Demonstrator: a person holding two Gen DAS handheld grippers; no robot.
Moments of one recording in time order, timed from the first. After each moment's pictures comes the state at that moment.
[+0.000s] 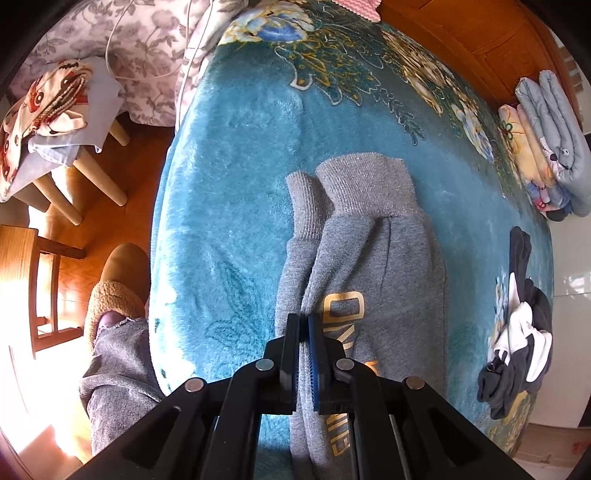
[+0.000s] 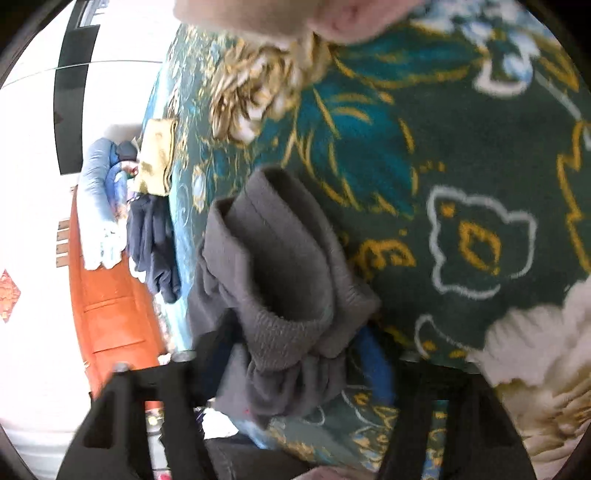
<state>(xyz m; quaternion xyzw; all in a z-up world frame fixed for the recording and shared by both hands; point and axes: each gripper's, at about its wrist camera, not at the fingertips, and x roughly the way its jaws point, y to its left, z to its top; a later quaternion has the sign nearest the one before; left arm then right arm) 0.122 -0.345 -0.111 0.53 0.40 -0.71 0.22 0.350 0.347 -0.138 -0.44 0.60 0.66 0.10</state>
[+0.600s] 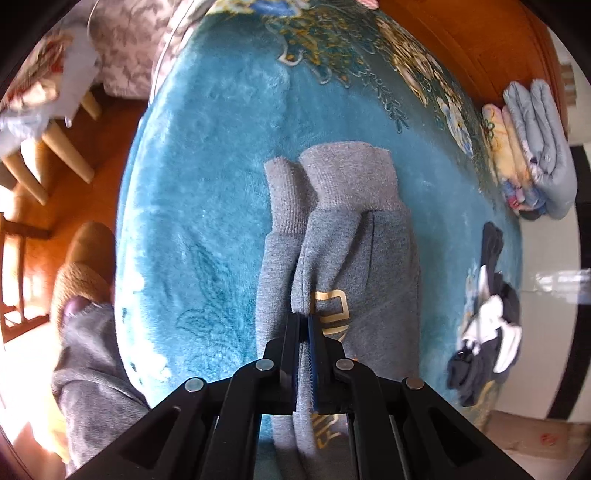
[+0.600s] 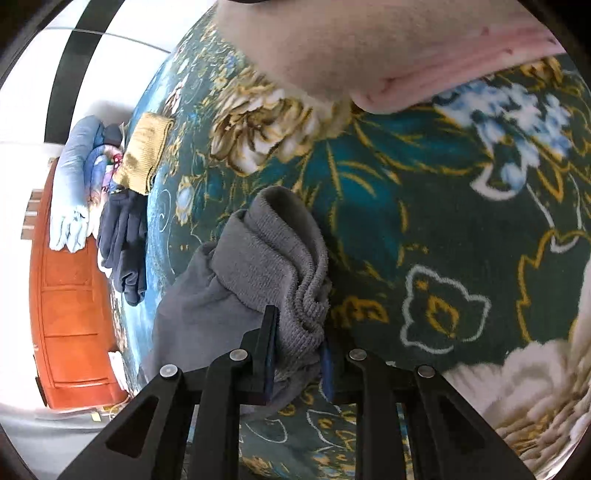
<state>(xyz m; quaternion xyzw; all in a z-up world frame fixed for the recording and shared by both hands) 0.125 -0.356 -0.126 0.52 0.48 -0.69 0.15 0.331 0.367 -0.112 -0.47 0.51 0.71 0.13</state>
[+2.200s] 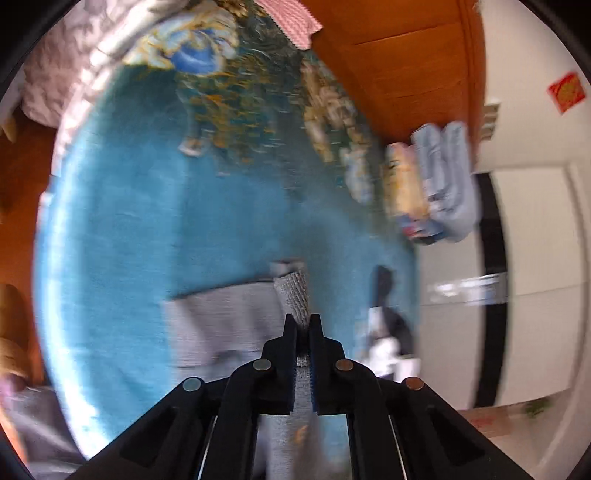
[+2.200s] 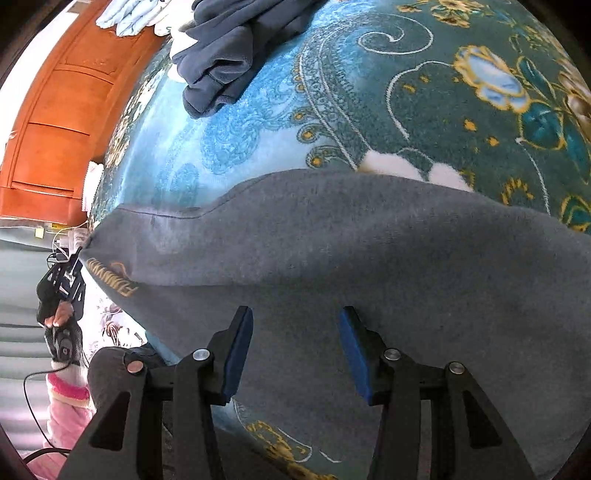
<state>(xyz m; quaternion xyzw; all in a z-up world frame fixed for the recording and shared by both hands) 0.092 -0.431 -0.116 0.41 0.53 -0.74 0.03 0.155 0.138 -0.115 -0.65 0.25 0.71 -0.10</state>
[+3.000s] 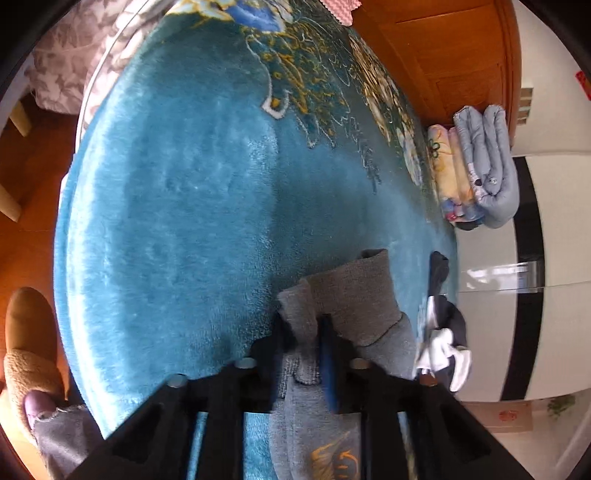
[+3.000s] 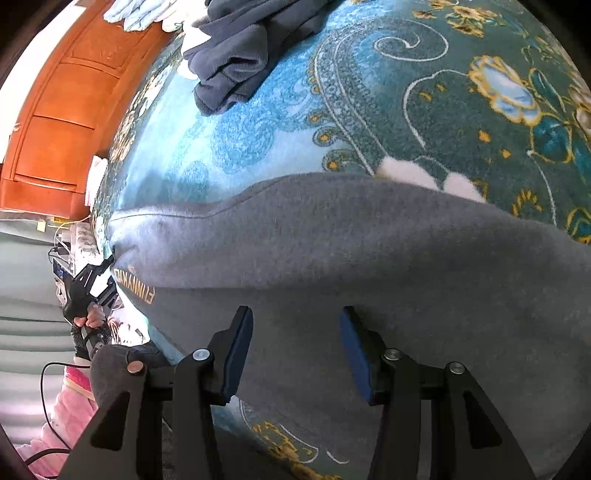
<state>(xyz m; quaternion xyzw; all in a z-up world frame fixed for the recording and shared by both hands) 0.082 -0.435 -0.168 0.45 0.51 -0.73 0.03 0.146 0.130 -0.110 -0.64 0.24 0.72 -0.11</state>
